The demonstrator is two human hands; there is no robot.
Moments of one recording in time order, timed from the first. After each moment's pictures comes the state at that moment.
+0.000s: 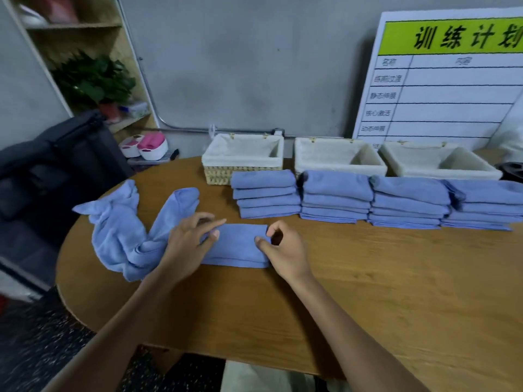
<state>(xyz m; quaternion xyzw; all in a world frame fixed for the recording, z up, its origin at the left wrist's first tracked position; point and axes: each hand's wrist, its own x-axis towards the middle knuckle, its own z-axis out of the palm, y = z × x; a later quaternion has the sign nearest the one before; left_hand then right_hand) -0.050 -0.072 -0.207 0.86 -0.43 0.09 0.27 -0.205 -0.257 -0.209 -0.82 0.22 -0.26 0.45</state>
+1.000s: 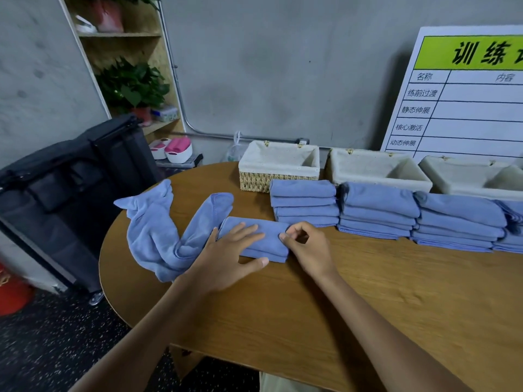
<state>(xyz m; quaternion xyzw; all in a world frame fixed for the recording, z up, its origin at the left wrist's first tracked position) -0.062 -0.056 -0.191 0.87 -0.46 -0.06 0.18 -0.162 -0.254 -0.211 -0.80 0.19 -0.27 0.50</state>
